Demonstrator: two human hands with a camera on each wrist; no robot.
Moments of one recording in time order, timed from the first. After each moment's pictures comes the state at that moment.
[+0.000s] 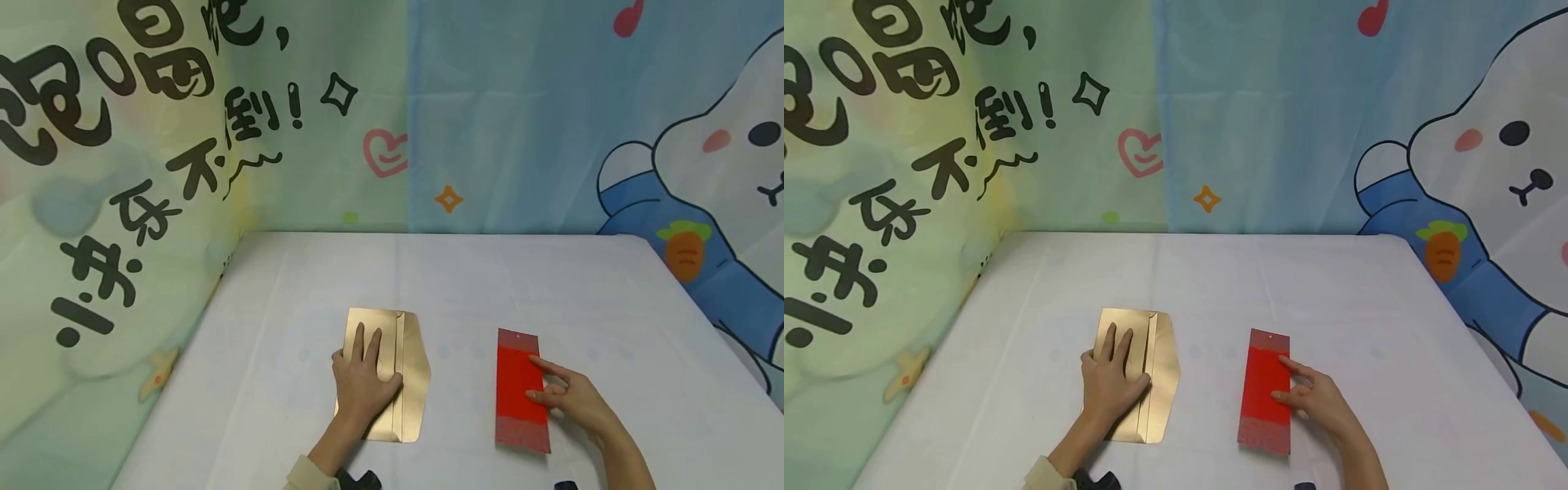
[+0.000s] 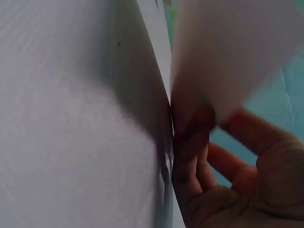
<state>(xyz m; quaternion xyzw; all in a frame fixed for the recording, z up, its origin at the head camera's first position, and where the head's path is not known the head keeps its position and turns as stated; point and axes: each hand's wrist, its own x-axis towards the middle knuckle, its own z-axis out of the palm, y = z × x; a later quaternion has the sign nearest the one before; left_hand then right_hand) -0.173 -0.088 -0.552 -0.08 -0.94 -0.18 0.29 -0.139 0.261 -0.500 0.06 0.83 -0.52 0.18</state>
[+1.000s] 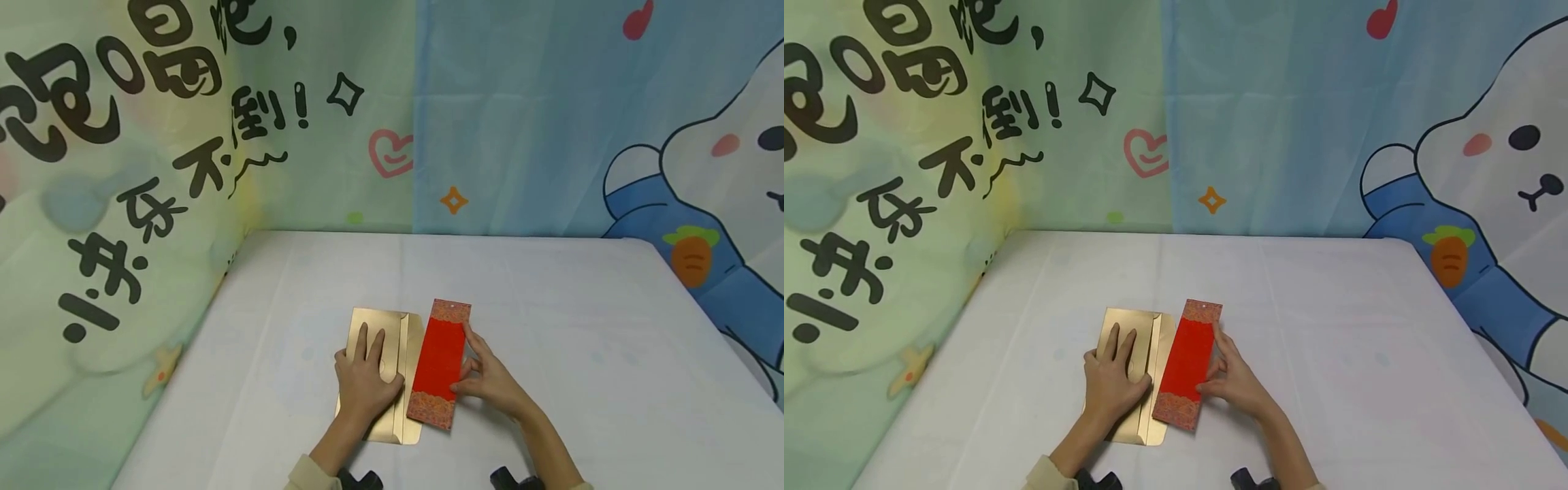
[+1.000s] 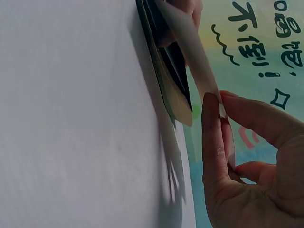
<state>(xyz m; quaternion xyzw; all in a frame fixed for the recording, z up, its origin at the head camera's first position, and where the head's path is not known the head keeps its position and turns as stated) -0.174 -0.090 -0.550 -0.09 -0.94 -0.18 0.28 -0.173 0.154 -0.512 -0.15 0.77 -0.61 0.13</state>
